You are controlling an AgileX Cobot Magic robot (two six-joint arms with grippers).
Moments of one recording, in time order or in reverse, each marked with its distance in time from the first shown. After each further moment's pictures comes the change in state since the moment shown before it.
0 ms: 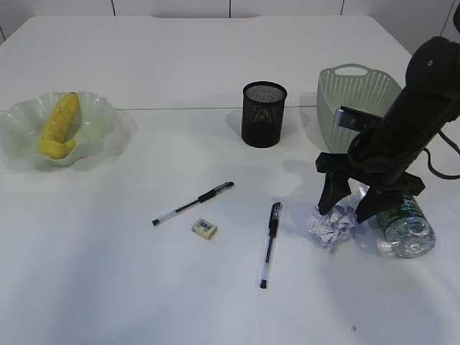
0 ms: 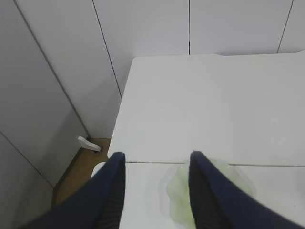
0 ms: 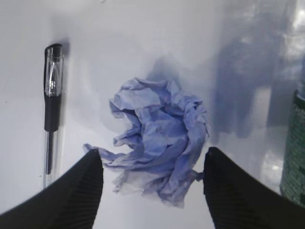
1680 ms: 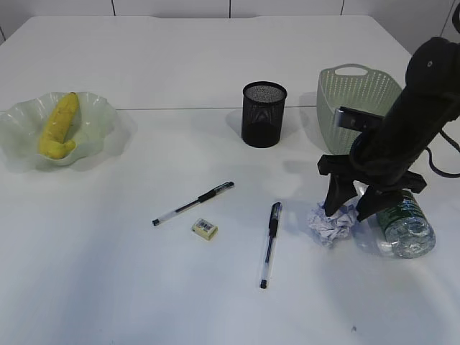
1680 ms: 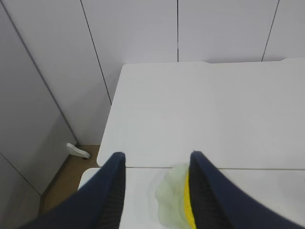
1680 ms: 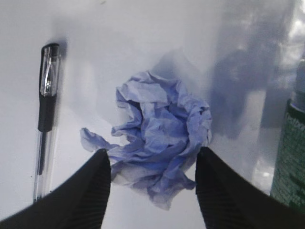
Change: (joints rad) left arm 0.000 -0.026 0.000 -0.046 0.000 0.000; right arm 0.000 0.000 0.000 -0.025 -0.002 -0.028
